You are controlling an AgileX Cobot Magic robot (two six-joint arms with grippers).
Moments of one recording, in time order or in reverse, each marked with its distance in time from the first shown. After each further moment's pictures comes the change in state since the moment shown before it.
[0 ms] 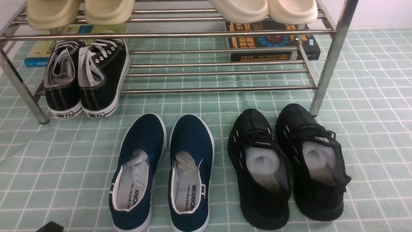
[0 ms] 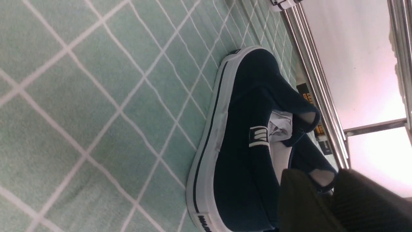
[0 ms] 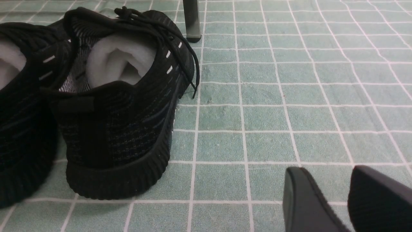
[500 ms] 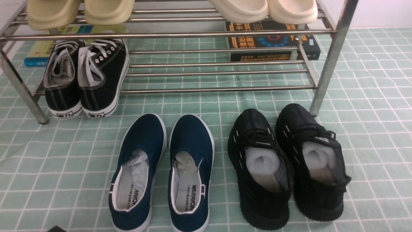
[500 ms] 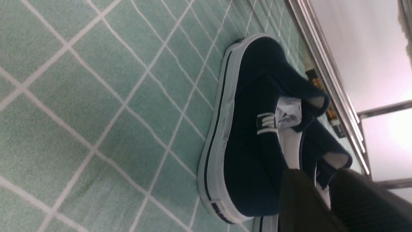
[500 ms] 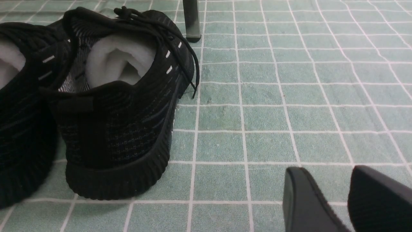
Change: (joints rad) right arm 0.000 0.000 0.000 0.000 0.000 0.000; left arm 0.000 0.000 -0.040 0.000 0.082 0.110
